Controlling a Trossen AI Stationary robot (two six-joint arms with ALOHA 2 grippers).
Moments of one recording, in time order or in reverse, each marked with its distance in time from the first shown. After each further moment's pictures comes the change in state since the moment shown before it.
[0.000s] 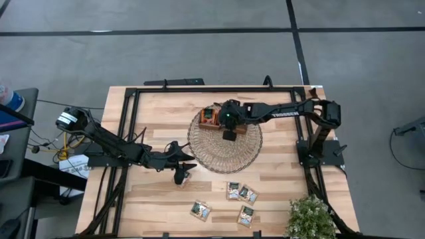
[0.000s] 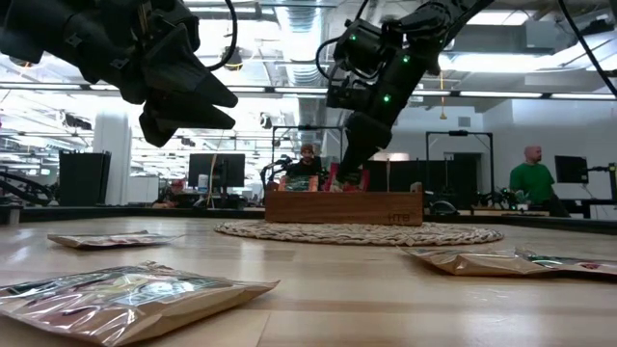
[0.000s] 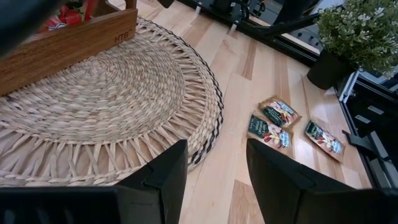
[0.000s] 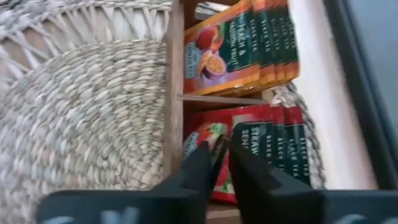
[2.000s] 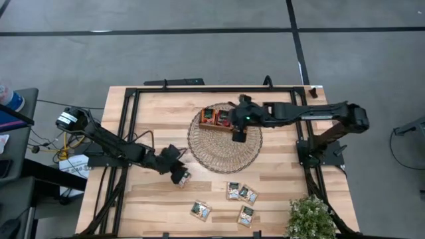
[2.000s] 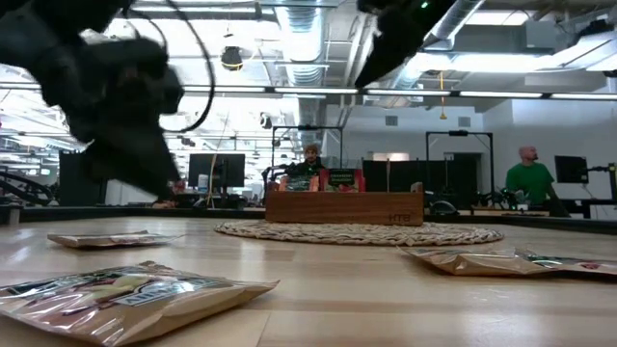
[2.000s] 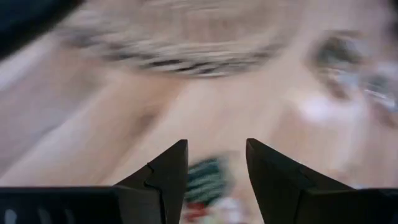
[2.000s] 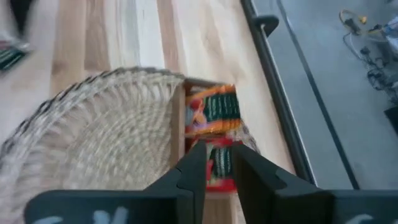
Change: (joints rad) left arm -0.004 0.000 0.013 -0.381 0.135 -0.414; right arm 0.147 -0.307 0.059 -0.177 0.142 0.022
